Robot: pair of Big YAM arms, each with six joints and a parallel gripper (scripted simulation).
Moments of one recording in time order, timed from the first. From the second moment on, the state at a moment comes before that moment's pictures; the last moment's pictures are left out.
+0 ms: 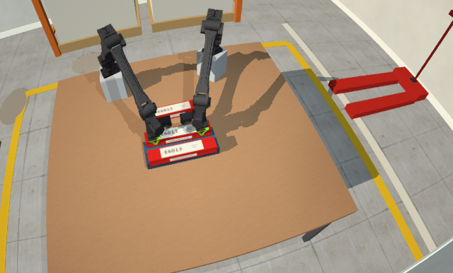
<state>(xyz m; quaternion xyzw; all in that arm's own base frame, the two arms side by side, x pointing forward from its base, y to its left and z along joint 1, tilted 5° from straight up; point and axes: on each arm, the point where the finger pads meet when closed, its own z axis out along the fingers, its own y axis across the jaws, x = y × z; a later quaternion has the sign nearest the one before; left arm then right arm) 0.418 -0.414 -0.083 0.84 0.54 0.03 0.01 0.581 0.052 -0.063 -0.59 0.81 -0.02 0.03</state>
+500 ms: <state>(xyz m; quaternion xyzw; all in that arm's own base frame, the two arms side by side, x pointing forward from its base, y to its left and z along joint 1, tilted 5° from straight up) 0.417 -0.413 -0.086 0.84 0.54 0.03 0.01 0.579 0.052 -0.066 -0.59 0.81 -0.02 0.03</state>
